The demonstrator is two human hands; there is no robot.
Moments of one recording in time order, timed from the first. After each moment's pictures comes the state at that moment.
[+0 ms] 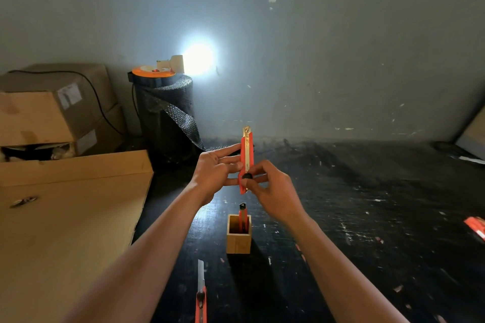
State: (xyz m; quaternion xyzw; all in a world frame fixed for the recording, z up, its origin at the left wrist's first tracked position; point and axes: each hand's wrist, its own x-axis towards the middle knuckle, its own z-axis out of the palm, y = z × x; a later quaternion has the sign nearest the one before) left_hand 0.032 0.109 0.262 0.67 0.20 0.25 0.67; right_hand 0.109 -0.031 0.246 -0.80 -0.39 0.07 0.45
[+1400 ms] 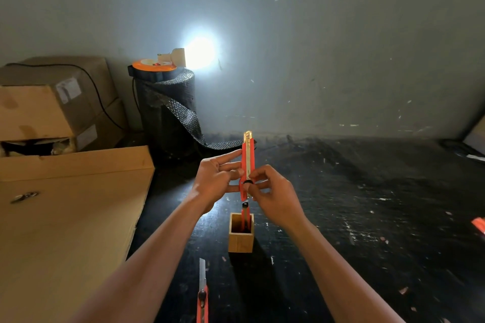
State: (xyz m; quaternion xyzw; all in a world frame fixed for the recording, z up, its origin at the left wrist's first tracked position) left_hand 0.030 0.114 0.244 0.66 0.20 0.24 0.68; right_hand 0.122 -0.020 0.217 -0.77 -0.39 0.09 0.49
